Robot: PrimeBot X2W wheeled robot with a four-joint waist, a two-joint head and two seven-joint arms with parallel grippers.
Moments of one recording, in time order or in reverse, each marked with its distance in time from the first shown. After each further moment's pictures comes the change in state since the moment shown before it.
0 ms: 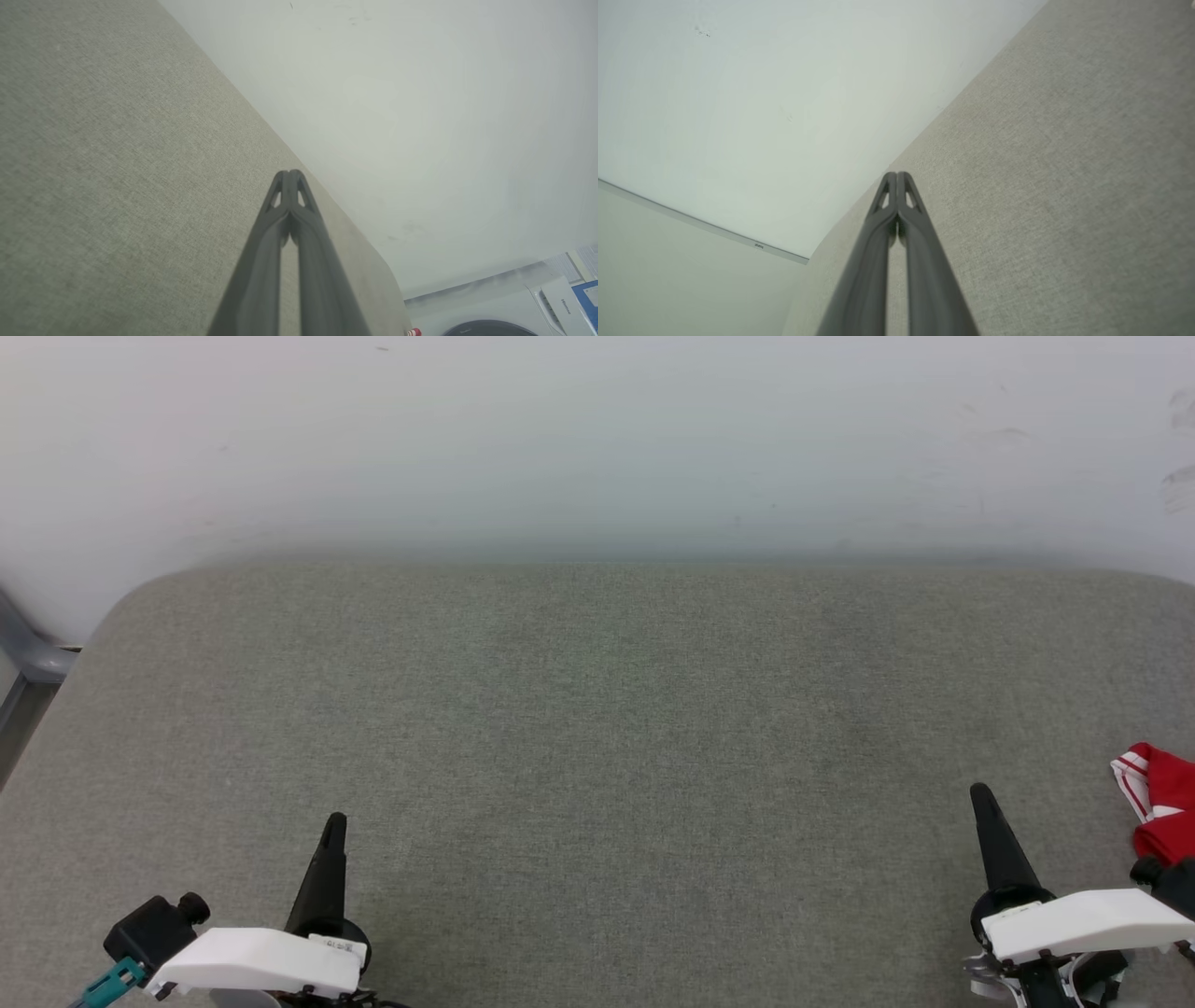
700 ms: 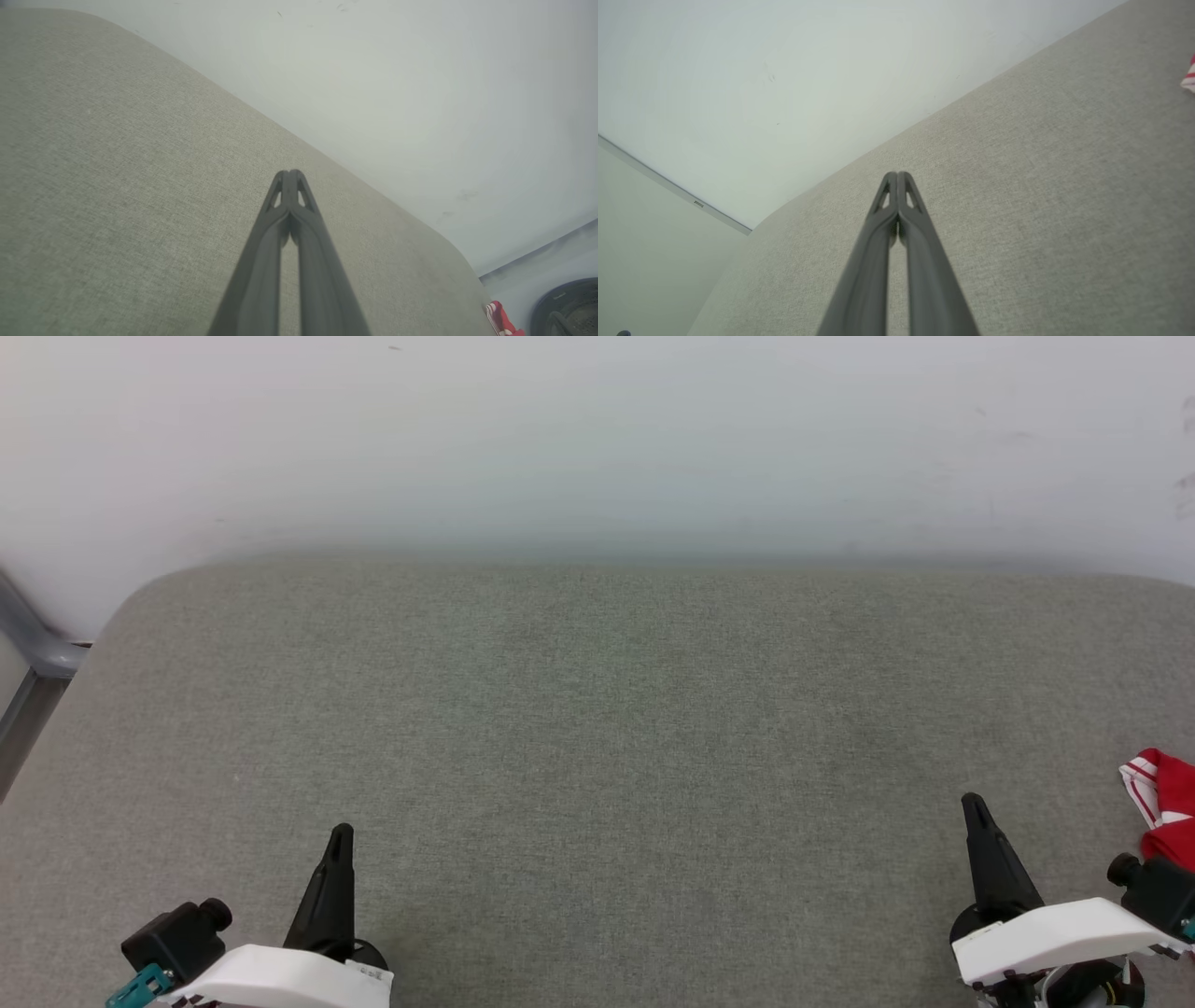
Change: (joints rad) left arm 0.044 0.001 -0.022 -0.033 0.297 0.000 -0.073; right arm 0.020 0.000 0.019 -0.005 -0.297 0.000 -0.064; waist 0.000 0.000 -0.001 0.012
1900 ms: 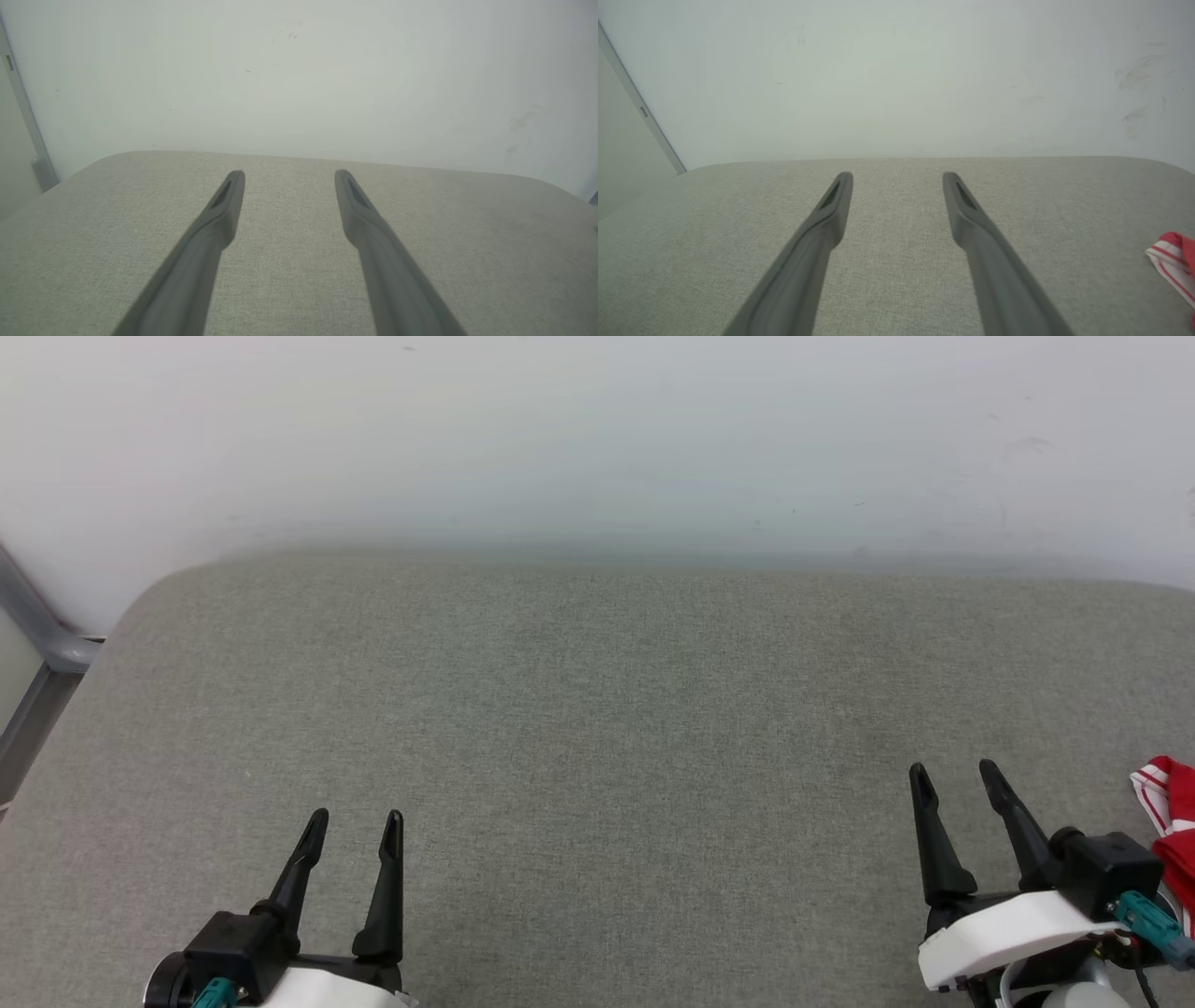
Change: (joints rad) left arm 0.041 0.009 -0.022 -0.107 0.511 0.002 -0.119; right arm -0.014 0.000 0.033 -0.054 -0.500 0.000 -0.110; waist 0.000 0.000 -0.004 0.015
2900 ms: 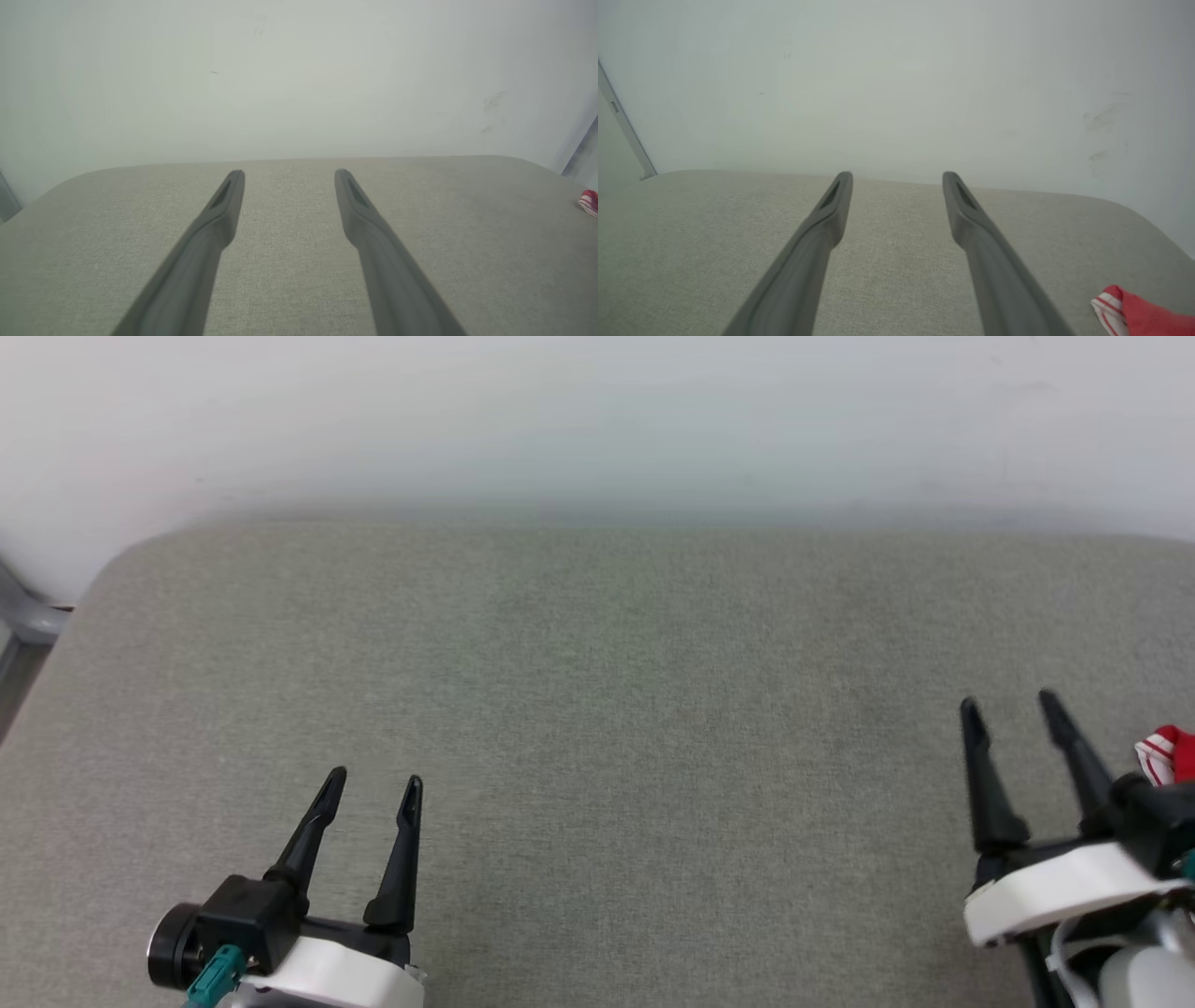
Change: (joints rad) left arm -0.066 0.139 -0.154 -0.045 -0.081 0.095 0.000; right arm -0.036 -0.055 -0.040 -0.203 -0.032 0.000 0.117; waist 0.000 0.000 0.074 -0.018
